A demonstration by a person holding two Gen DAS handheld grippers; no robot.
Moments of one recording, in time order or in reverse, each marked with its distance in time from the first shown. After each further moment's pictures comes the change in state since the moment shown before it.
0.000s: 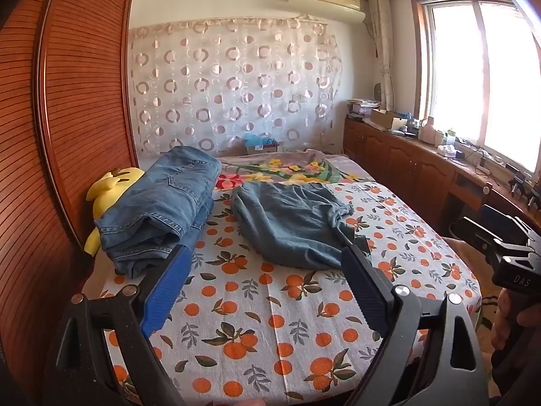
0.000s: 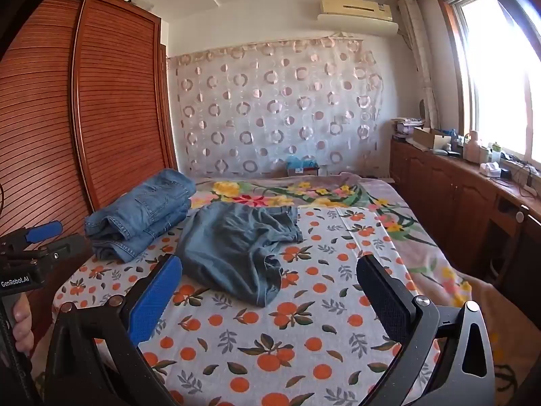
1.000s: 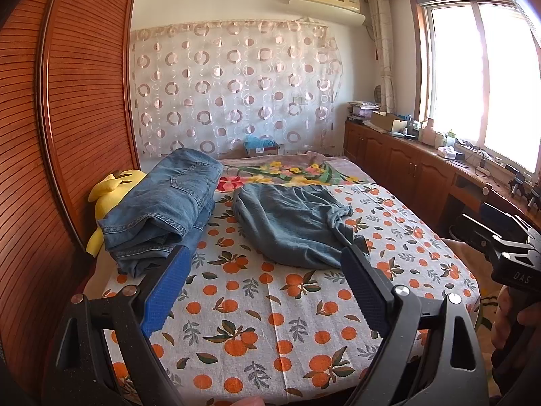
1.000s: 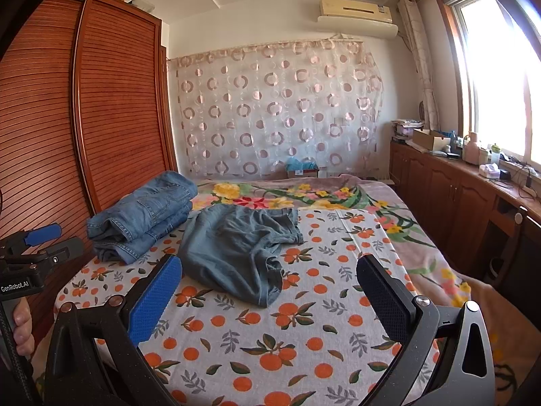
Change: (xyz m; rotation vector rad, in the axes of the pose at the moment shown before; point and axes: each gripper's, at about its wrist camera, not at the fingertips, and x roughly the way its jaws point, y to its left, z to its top) left arm -0.004 0.002 -0.001 0.002 -0.008 0.003; right arm 0.000 0.002 0.002 0.011 0.009 0.004
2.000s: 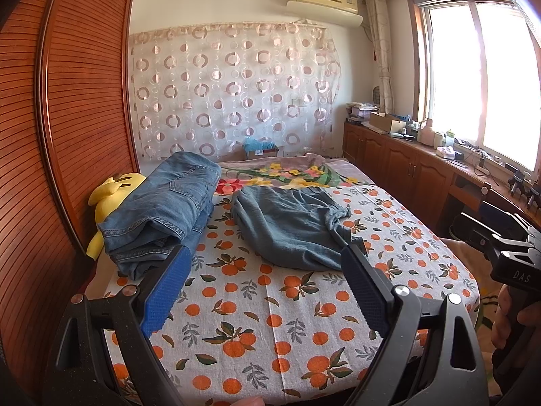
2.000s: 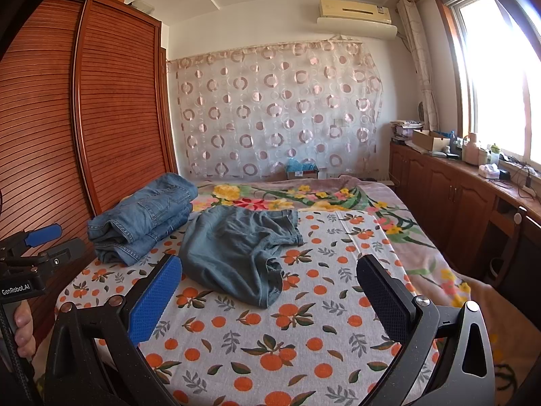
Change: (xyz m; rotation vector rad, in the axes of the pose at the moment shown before) left arm -0.007 -0.004 0.006 0.005 -0.006 0.001; right arm -0.001 0.000 0.002 0.003 -0.006 -0.002
